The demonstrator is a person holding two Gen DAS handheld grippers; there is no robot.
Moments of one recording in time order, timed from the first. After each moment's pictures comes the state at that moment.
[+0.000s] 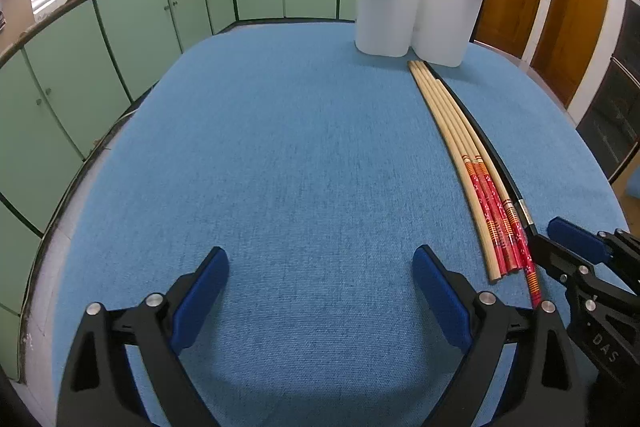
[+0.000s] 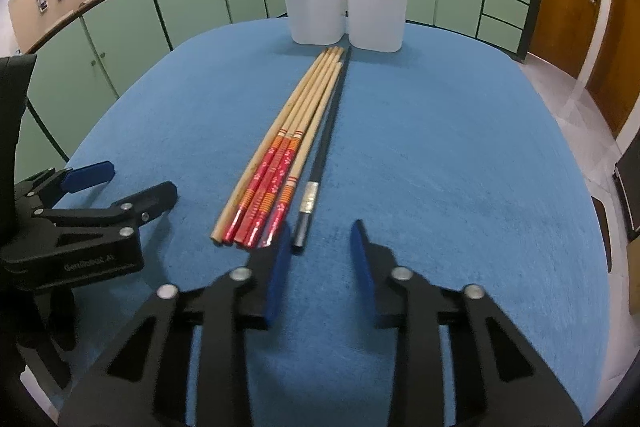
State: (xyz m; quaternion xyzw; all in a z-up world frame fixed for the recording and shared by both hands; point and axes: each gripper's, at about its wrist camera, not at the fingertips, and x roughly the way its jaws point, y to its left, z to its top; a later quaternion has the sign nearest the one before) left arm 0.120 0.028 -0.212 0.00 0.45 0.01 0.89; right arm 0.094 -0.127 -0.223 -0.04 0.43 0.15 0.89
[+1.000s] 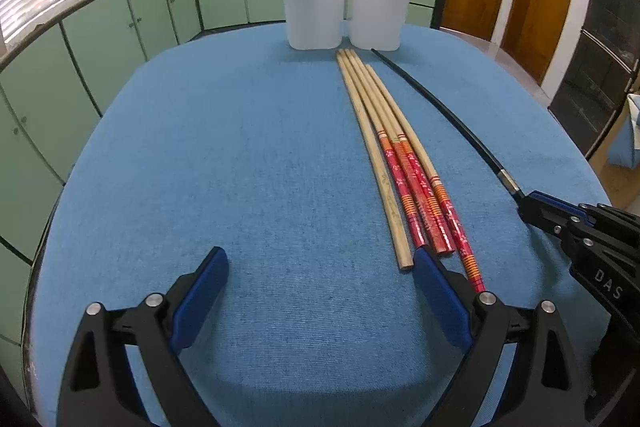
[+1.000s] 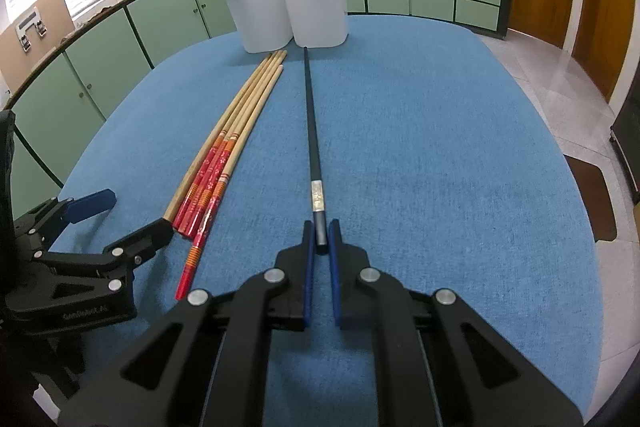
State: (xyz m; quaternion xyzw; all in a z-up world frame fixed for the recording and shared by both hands) left arm 0.115 -0.019 -0.212 0.02 0.45 -0.04 0.89; right arm 0.090 -0.181 -0.226 0.02 0.44 0.12 0.89
